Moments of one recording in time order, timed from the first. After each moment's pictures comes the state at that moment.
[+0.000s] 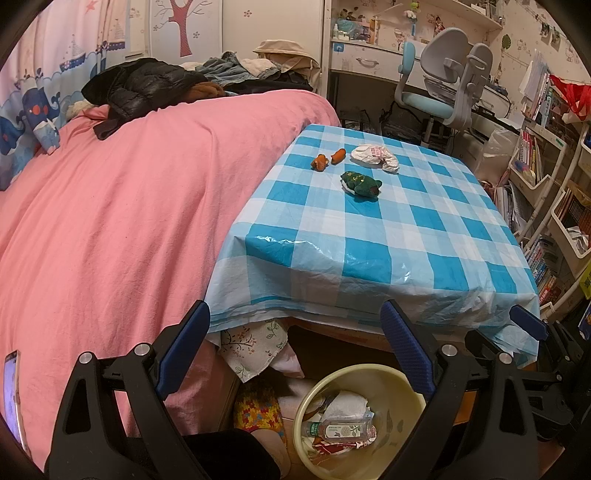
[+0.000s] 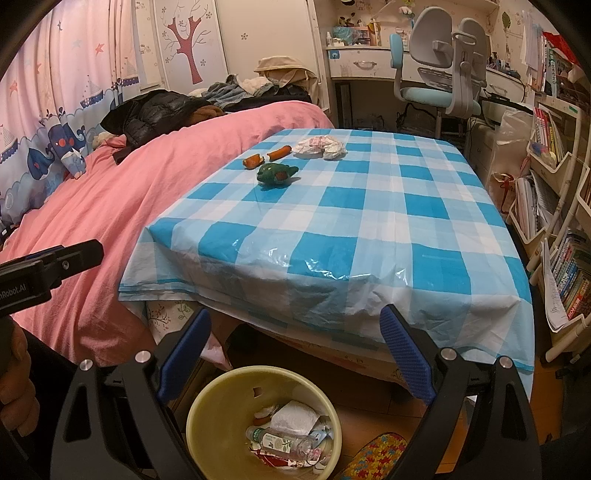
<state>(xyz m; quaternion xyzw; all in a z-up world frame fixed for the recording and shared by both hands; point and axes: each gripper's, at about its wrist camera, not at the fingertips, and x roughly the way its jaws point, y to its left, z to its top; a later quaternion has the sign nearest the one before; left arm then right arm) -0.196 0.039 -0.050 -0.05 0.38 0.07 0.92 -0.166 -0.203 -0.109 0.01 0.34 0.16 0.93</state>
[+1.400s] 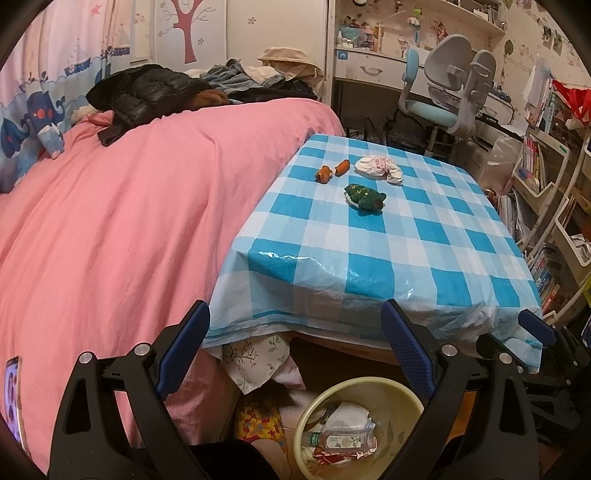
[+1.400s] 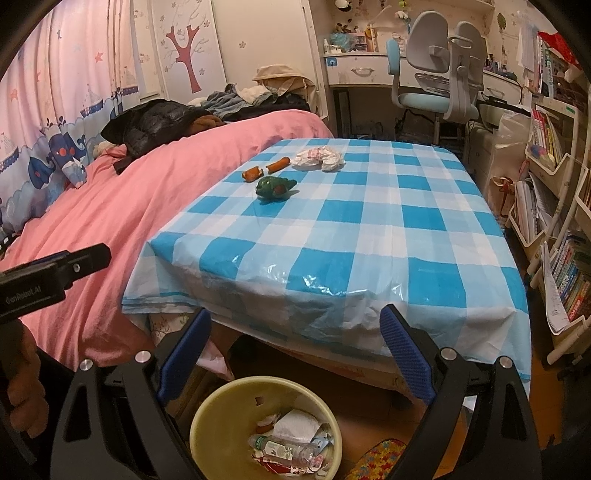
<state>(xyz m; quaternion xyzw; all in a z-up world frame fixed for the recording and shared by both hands) -0.182 0.042 -0.043 -0.05 0.37 0.07 0.92 -0.160 -0.206 -0.094 0.02 0.33 0.16 0.93</state>
